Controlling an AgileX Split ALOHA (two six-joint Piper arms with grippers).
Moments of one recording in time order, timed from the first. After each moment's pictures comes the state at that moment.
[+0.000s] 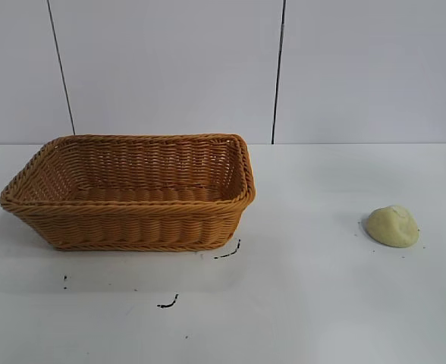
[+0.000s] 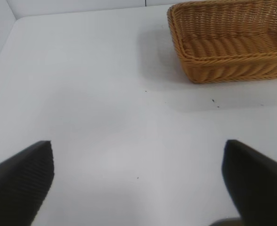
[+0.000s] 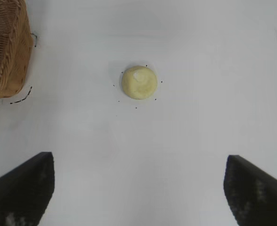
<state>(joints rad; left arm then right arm) 0.00 -0.01 -0.50 0.00 1.07 0.08 0.04 1.42 -1.20 0.01 0.95 -0.01</state>
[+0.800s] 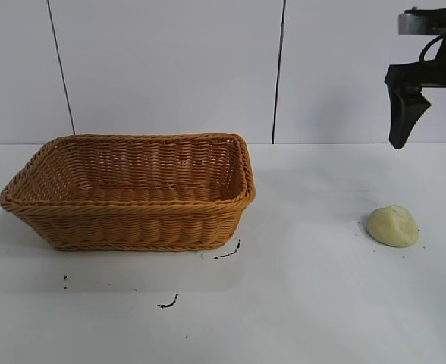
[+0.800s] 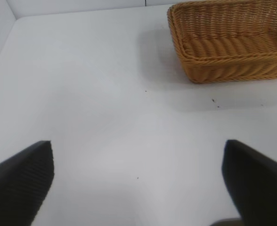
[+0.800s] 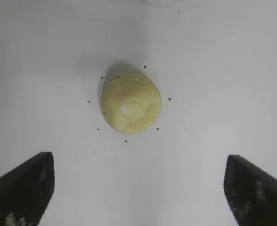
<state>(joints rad) 0.00 -0.01 -0.50 0.00 1.07 0.08 0.04 1.95 -1.46 0.01 0.98 -0.08</state>
